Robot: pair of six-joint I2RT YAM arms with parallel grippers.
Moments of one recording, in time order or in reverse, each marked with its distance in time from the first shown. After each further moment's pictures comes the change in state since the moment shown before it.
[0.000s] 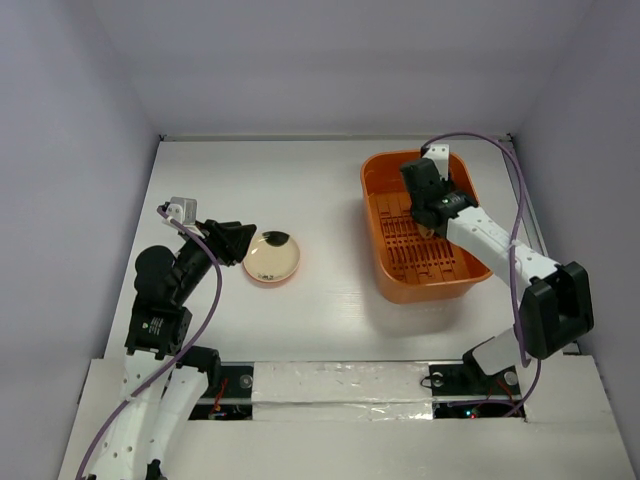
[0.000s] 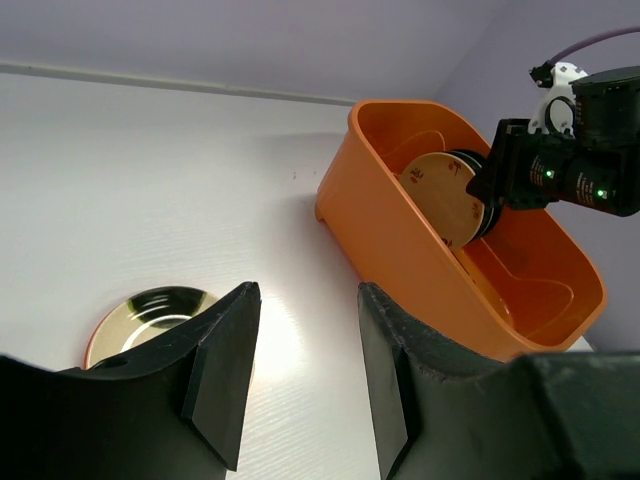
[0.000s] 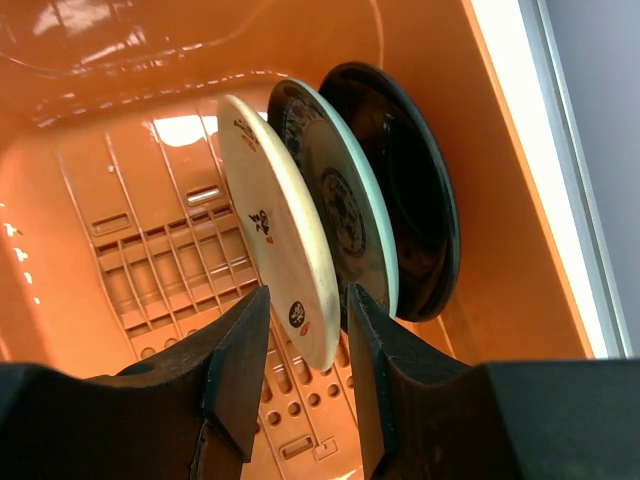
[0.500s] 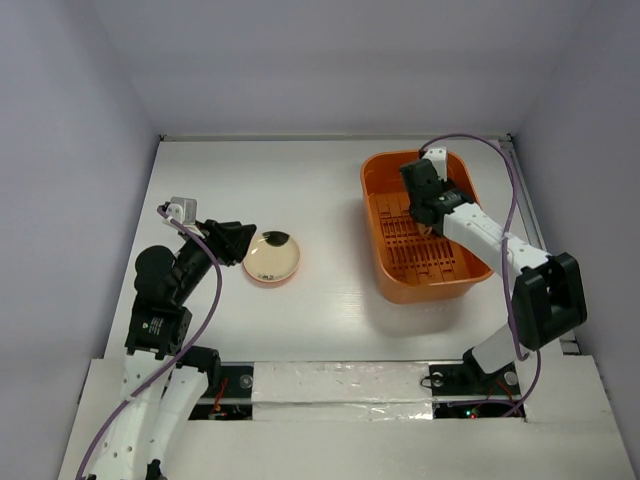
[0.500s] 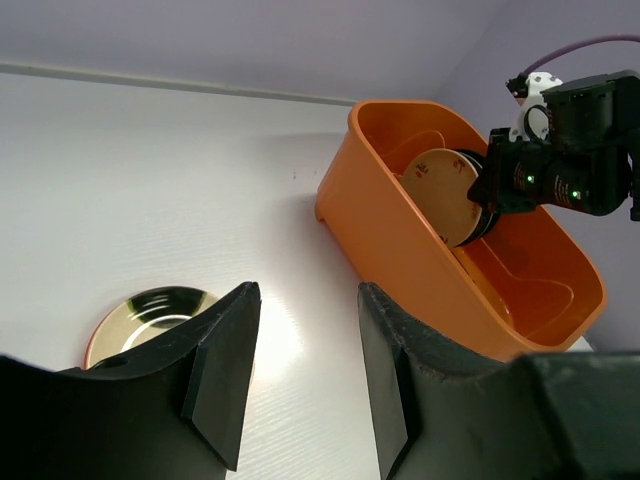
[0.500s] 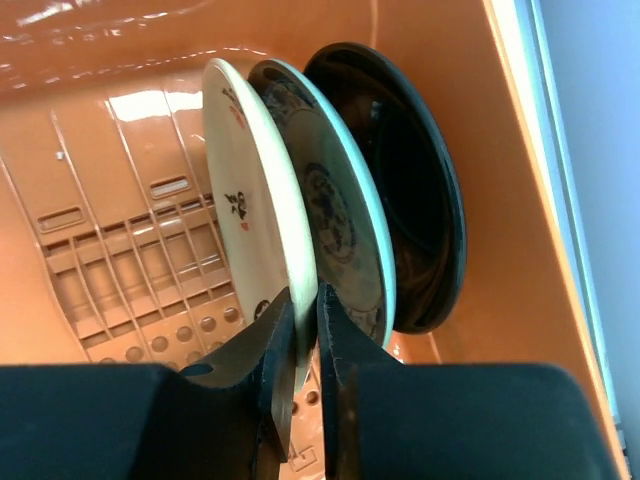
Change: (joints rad) left arm 0.000 0.000 0.000 0.000 0.000 0.000; right arm -0.020 0.063 0.000 -0.002 0.006 -0.035
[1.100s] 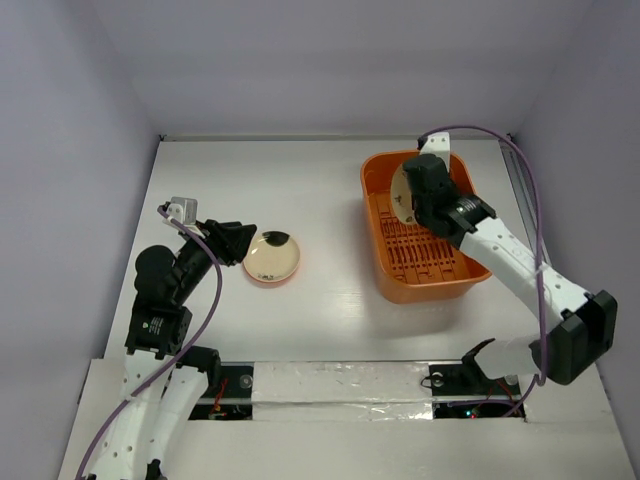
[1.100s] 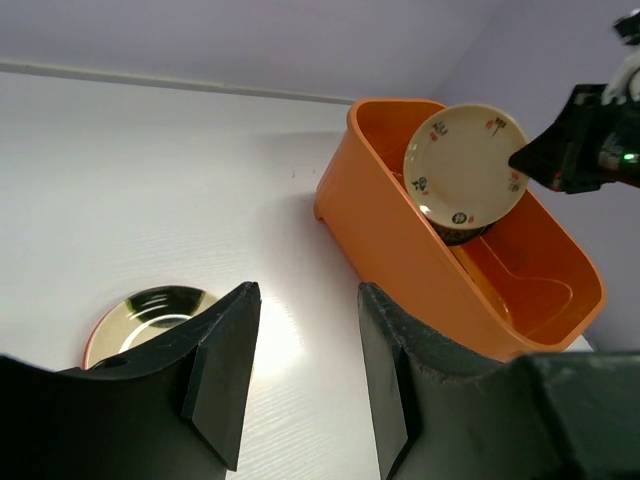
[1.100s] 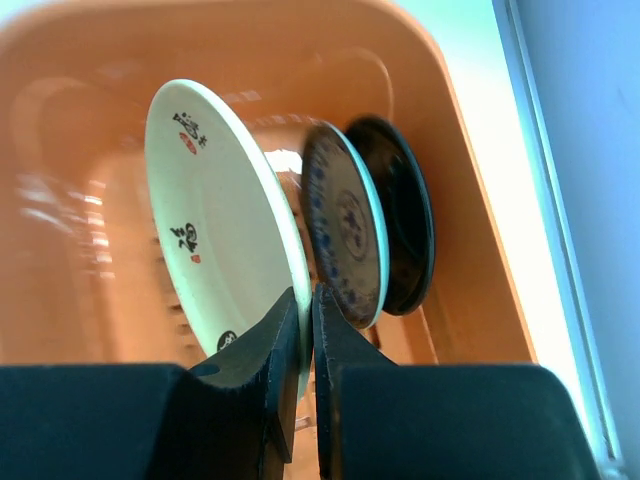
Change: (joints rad) left arm 0.000 0.002 0.000 0.000 0.004 0.000; right arm 0.098 -0.168 0.060 -0.048 0.004 -0.044
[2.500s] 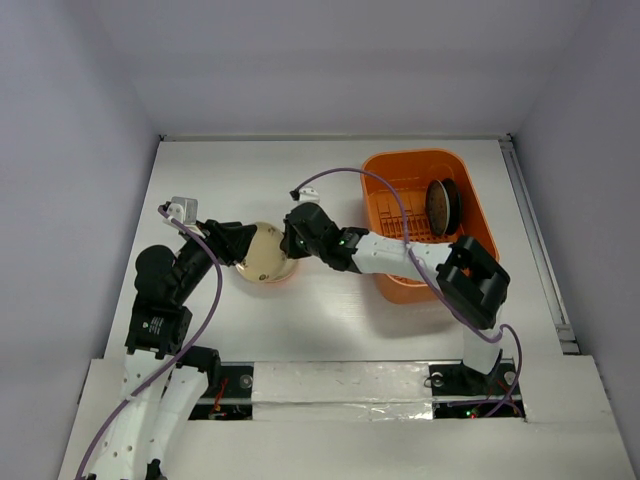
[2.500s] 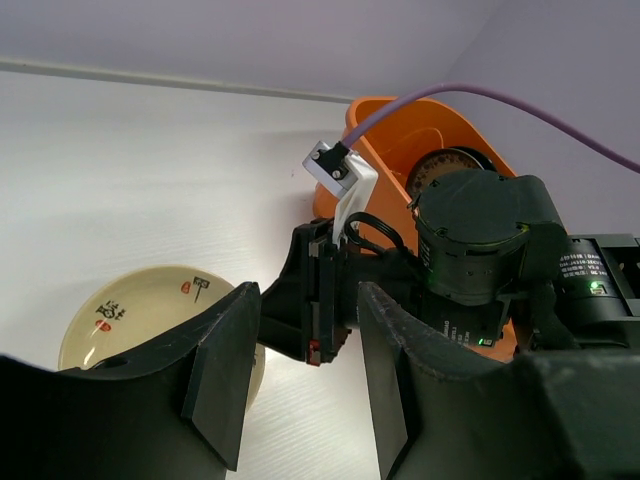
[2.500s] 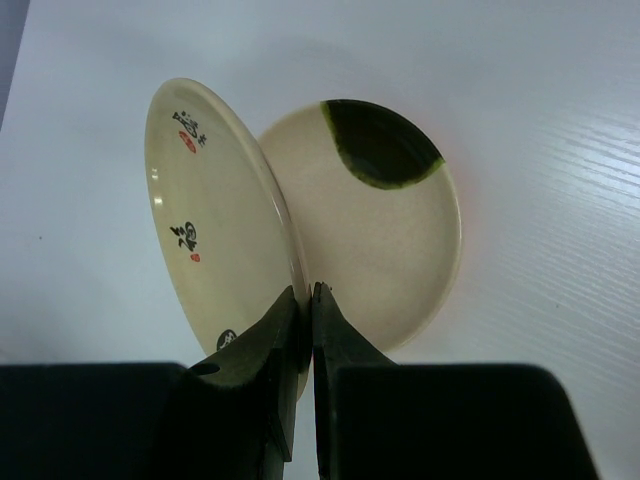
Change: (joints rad) left arm 0.000 0.002 0.000 0.000 0.004 0.000; right arm 0.433 0.524 0.107 0.497 -0.527 0.440
